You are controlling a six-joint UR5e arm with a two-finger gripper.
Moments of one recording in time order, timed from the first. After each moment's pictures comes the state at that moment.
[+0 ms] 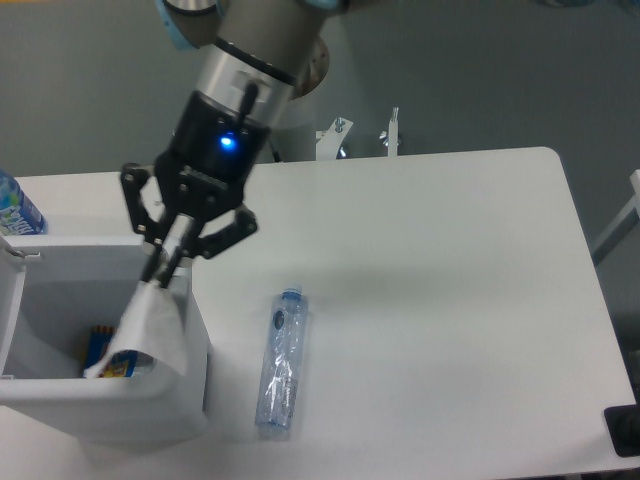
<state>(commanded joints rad) 2.26 -1.70 -1.50 -0.93 0.88 0.12</state>
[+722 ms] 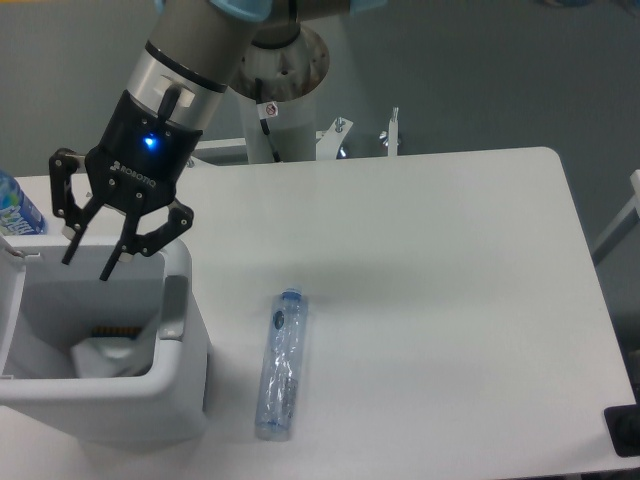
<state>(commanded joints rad) 2.23 -1.70 -1.50 -0.93 0.88 0.13</state>
